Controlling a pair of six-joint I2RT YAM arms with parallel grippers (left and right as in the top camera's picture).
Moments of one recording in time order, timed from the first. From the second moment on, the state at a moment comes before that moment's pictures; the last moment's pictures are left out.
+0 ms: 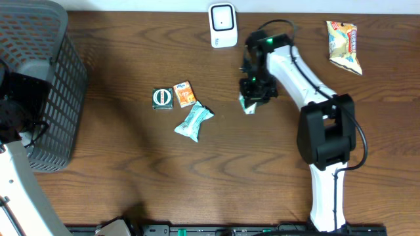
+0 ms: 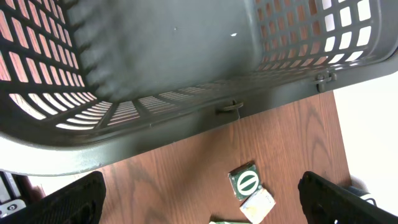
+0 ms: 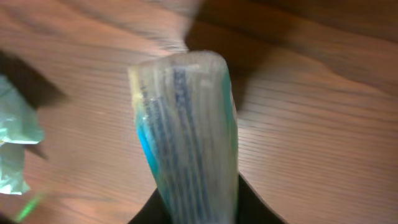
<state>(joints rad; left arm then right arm) 0.49 1.35 1.79 -1.46 -0.03 -0.83 0.33 2.27 1.92 -1.31 -0.23 0.17</state>
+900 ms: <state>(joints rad) 0.49 1.35 1.79 -1.46 -0.03 -0.83 0.29 2.27 1.91 -1.33 0.05 0.21</state>
